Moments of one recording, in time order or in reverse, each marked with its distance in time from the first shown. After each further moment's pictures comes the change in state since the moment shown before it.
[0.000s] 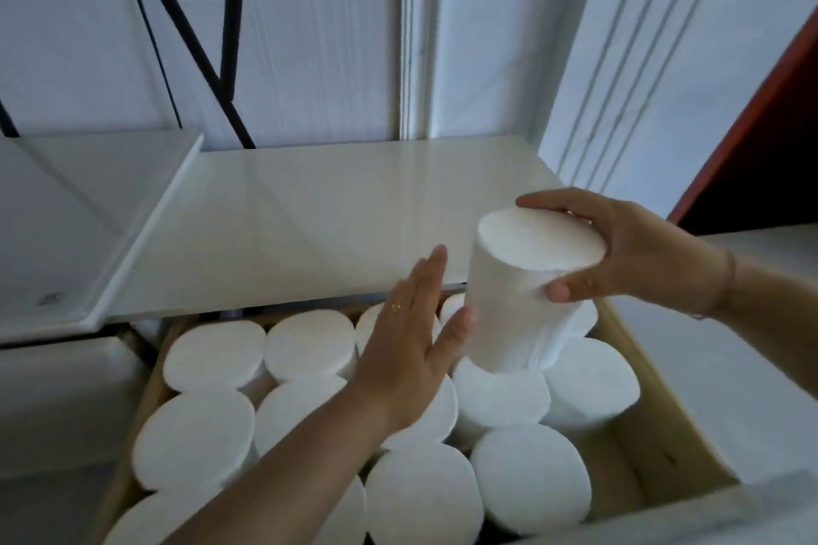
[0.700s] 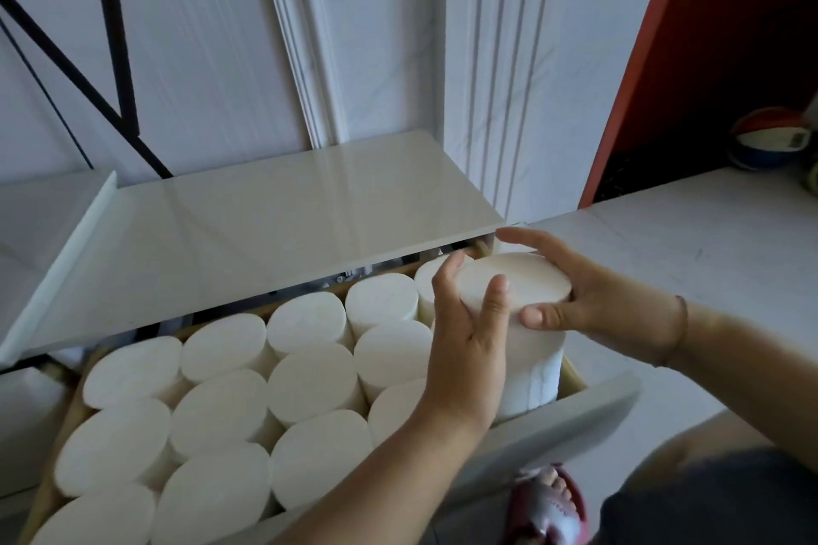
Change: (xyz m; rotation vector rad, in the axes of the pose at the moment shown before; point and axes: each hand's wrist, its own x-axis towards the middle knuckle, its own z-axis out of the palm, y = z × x) left_hand -0.019 0.124 0.122 -0.566 0.105 -0.058; right_hand -0.127 0.042 -0.006 0.461 0.024 0.185
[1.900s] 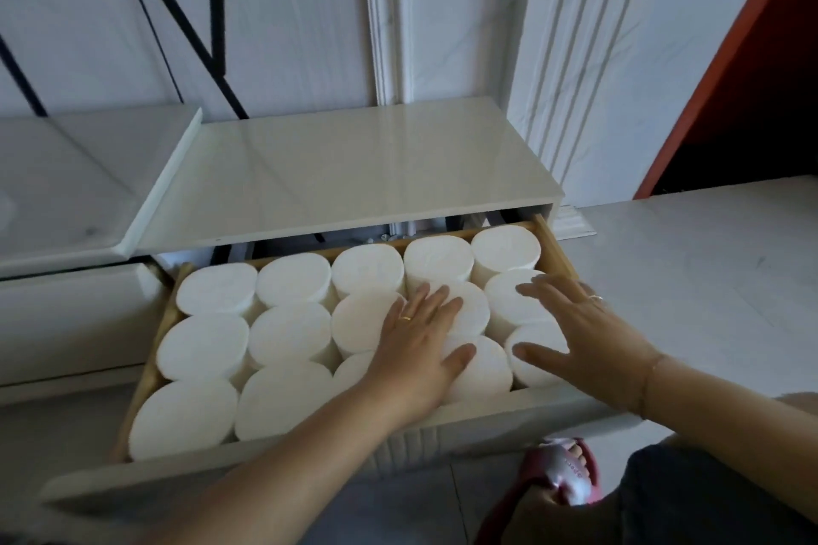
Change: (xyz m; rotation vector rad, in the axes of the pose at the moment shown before) left_hand -0.039 -0.064 -0.099 1.026 -0.211 0.027; right_hand -0.011 0.036 0.075 -0.962 0.078 0.096
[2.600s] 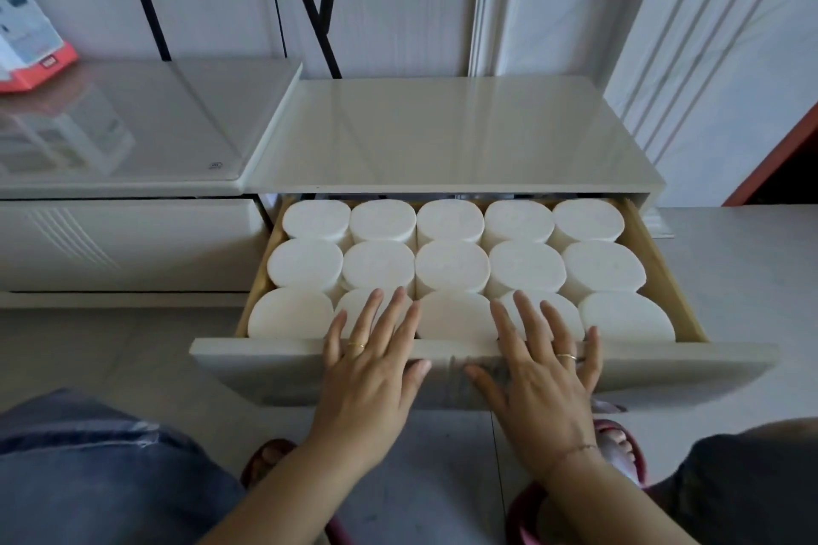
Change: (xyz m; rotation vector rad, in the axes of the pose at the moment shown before) left_hand -0.127 -0.055 -0.021 0.391 0.276 -0.166; right_hand -0.028 -0.118 0.093 -0.132 0.169 0.067
